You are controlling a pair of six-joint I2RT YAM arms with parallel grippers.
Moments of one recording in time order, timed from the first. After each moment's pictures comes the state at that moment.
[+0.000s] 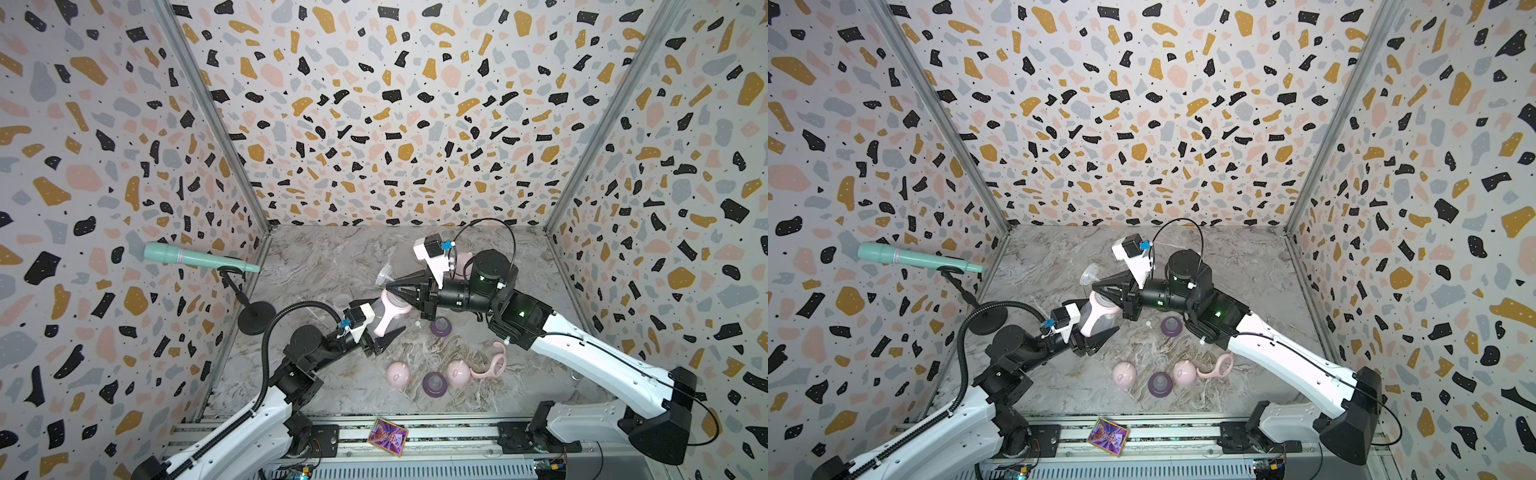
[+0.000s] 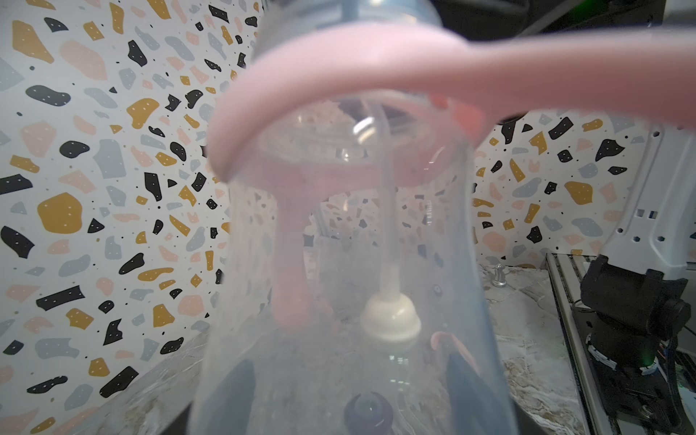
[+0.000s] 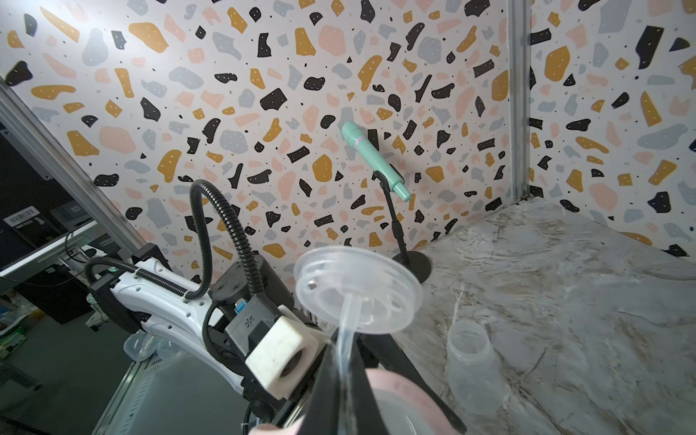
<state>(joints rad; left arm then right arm) -0.63 0.73 0.34 0.55 0.43 0.09 0.92 1.25 1.23 -0.01 -0.50 0.31</state>
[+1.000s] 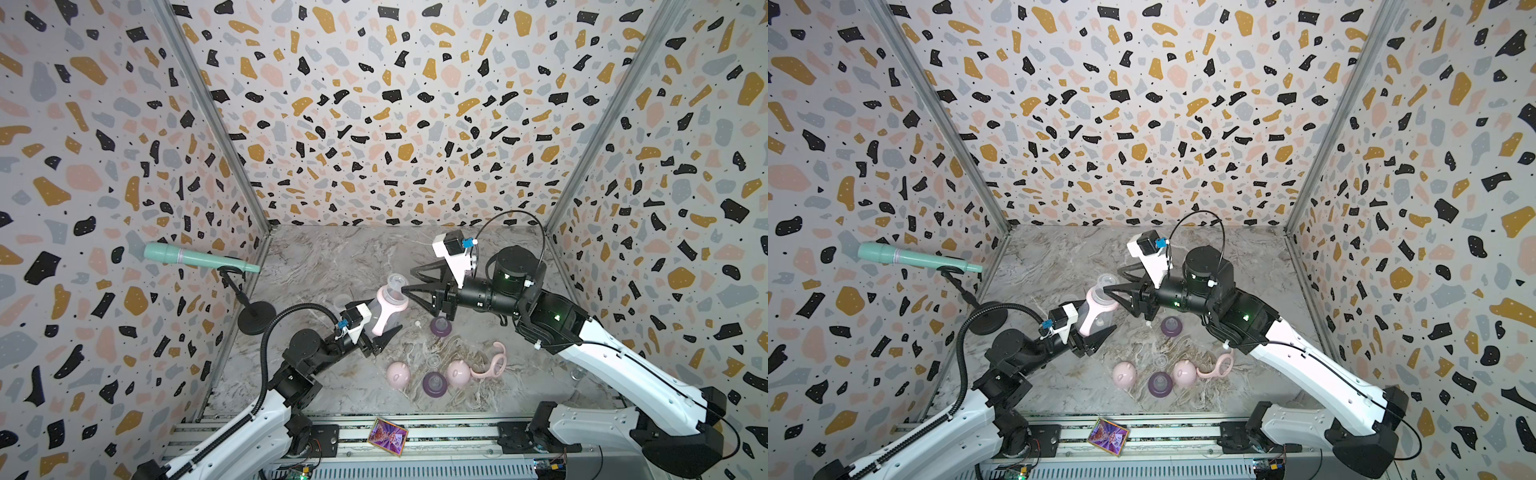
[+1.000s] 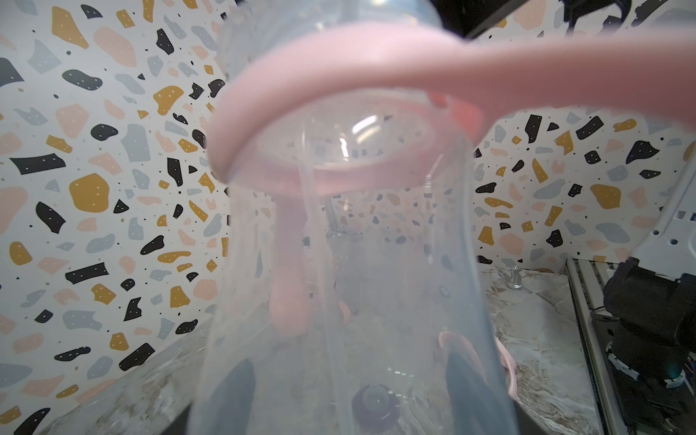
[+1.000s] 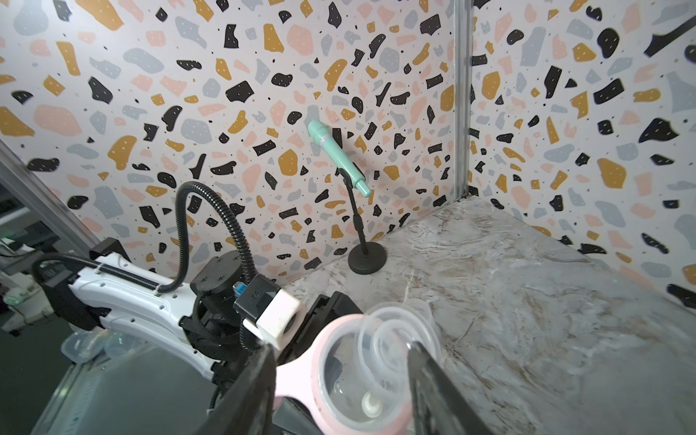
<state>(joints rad) -0.63 0.71 0.31 0.54 0.38 0.09 0.91 1.17 1.36 -0.29 -0.37 0.20</state>
